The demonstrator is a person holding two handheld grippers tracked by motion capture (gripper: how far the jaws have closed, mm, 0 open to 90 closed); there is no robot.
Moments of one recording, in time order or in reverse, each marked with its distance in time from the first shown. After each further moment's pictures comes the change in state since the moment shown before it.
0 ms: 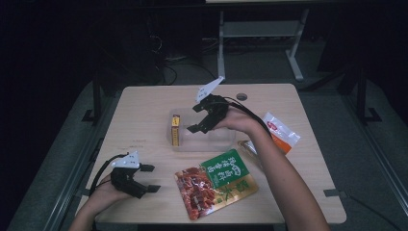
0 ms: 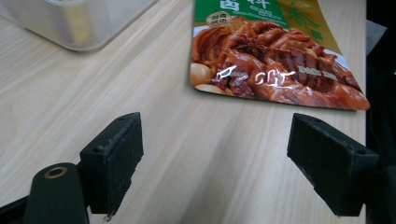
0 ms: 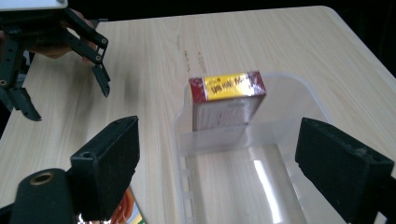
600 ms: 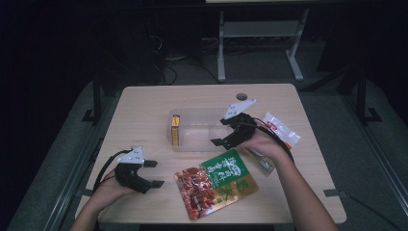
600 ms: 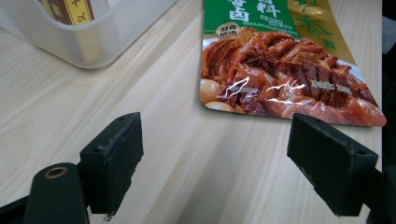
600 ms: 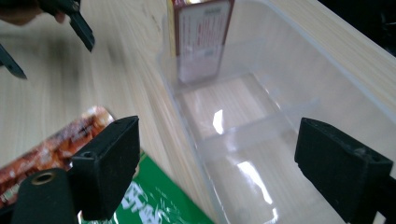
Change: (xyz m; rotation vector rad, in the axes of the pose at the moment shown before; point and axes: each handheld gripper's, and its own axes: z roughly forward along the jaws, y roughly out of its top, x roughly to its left) left arm 0.000 0.014 0.006 0.010 0.027 0.018; right arm 0.037 -0.077 -0.039 -0.011 -0.177 0.158
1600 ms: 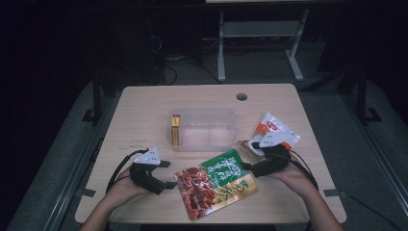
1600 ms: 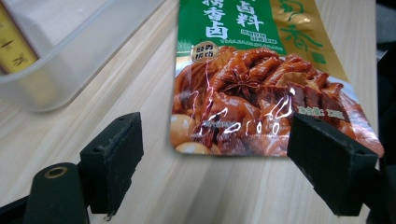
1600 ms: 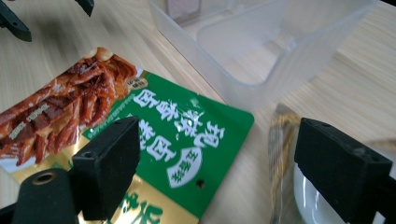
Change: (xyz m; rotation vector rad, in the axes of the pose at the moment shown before) left arm -0.019 0.028 0.031 0.037 -0.023 0.053; right arm 0.038 -0.099 -0.057 -0.037 -0.120 0.157
